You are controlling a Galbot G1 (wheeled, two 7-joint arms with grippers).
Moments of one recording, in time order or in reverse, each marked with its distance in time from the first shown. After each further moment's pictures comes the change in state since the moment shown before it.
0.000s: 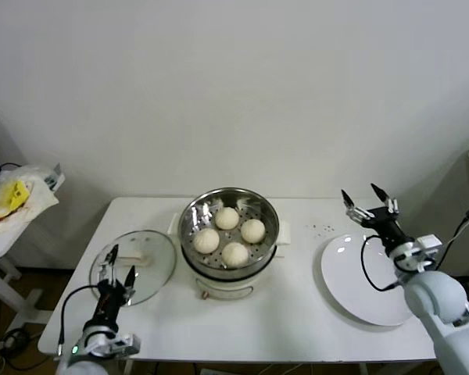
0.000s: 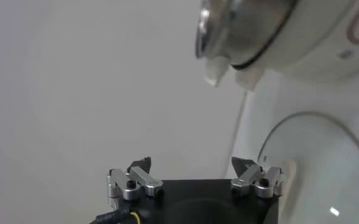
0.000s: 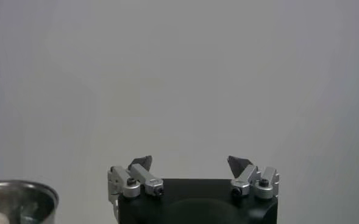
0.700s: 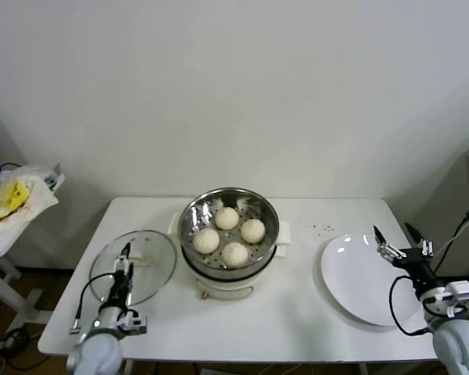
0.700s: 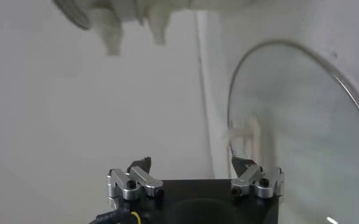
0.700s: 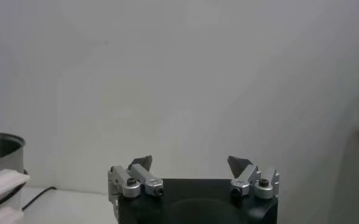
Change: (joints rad) left arm -0.262 0.007 0.064 0.414 0.277 -0.015 -0.049; right arm -0.248 0.117 0.226 0.033 -0.074 0.001 -0.050
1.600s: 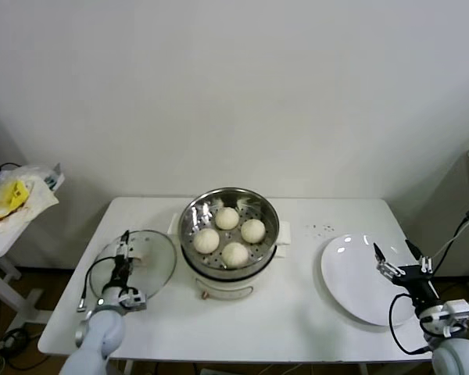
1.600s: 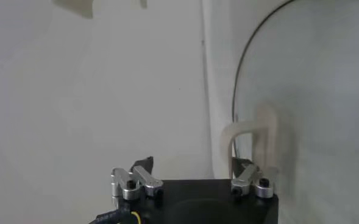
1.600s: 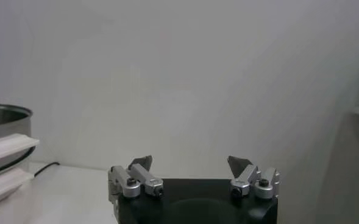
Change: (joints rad) left arm -0.199 -0.012 0.016 0.249 -0.055 -0.049 -0.088; right arm -0.056 0.073 0.023 -0.017 -0.090 0.024 -0.047
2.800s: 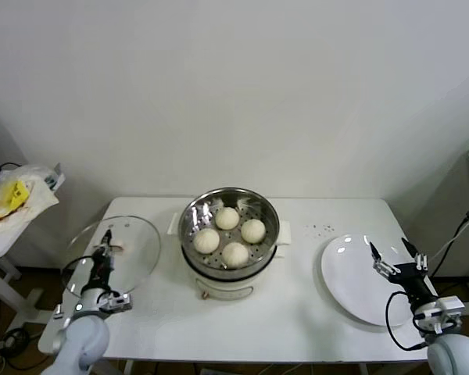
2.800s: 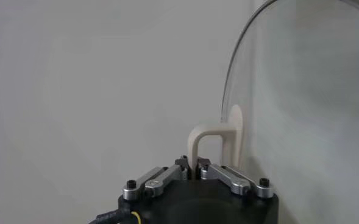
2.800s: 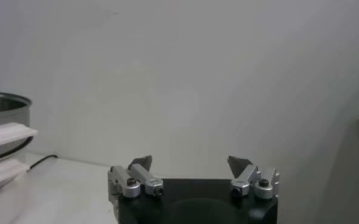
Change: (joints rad) left arm 0.156 0.092 -0.041 -0.292 -0.112 0.135 -0.007; right arm 0.048 0.007 -0.017 -0.040 -0.064 0.004 -0.014
